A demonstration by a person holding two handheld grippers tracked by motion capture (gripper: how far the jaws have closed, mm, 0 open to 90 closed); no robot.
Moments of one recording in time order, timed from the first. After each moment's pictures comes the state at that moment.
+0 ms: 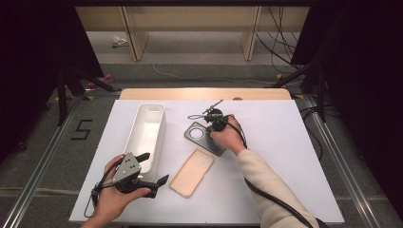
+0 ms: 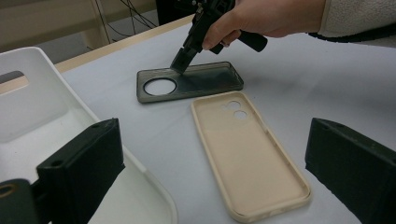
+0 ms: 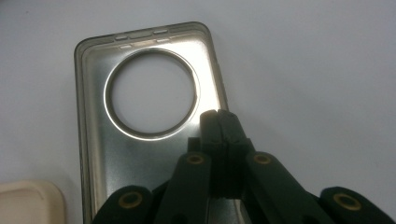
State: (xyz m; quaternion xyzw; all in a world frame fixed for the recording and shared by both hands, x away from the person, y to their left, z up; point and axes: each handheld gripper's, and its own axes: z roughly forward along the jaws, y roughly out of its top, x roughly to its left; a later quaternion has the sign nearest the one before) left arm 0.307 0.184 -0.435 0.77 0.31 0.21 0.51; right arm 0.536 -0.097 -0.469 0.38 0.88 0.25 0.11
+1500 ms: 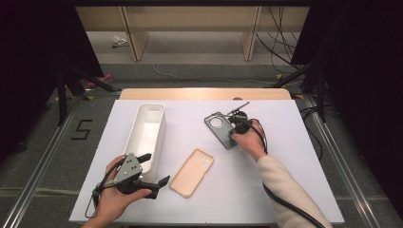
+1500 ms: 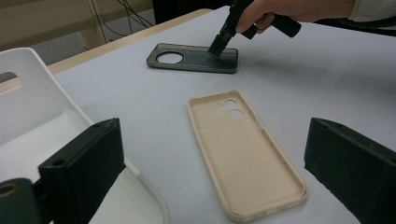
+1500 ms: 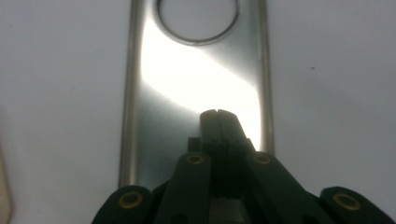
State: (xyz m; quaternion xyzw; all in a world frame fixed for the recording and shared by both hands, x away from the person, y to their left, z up) left arm 0.305 0.181 -0.435 0.78 0.31 0.20 0.51; right arm 0.516 -0.166 -0.465 0.47 0.85 0.22 0.10
